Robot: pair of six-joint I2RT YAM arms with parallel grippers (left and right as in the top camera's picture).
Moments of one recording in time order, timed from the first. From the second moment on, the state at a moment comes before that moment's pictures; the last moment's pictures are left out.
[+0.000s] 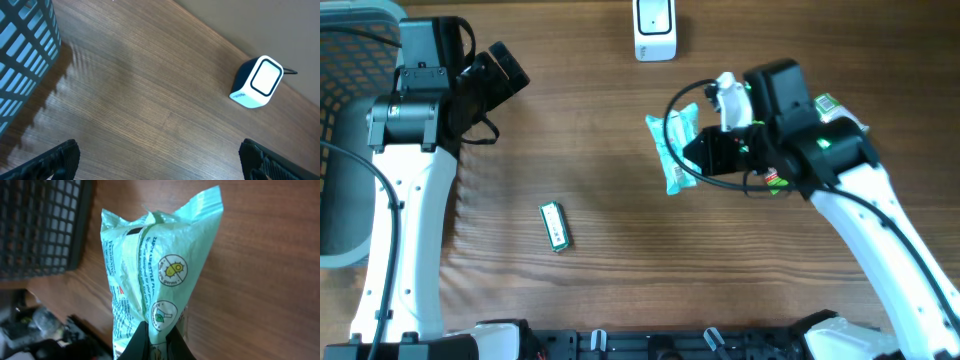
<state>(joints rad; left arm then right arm) 0.00 1.47 1.54 -0.92 -0.03 -0.56 0.40 1.38 1.35 -0.96 -0.45 0.34</state>
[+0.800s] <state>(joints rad) 0.00 1.47 1.54 -0.92 -0.03 -0.56 0.50 1.63 0.92 -0.35 -0.32 0.74</state>
